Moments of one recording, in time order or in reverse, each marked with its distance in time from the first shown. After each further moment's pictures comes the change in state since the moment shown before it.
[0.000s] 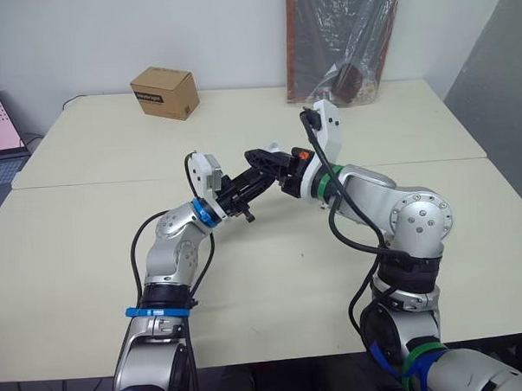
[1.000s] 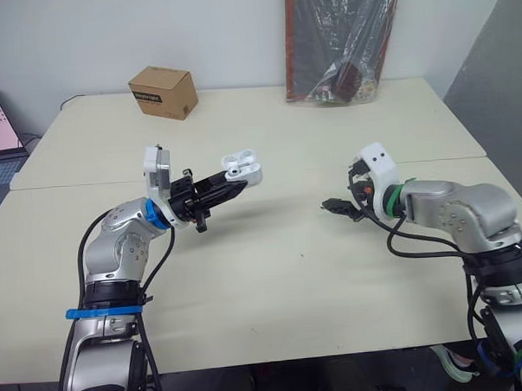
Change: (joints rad) left arm -0.004 0.247 0.065 -0.043 -0.188 0.234 -0.302; right arm 0.105 -0.726 0.448 0.302 -0.373 -0.267 0.616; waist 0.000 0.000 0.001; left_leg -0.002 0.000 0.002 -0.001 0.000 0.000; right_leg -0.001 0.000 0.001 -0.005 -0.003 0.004
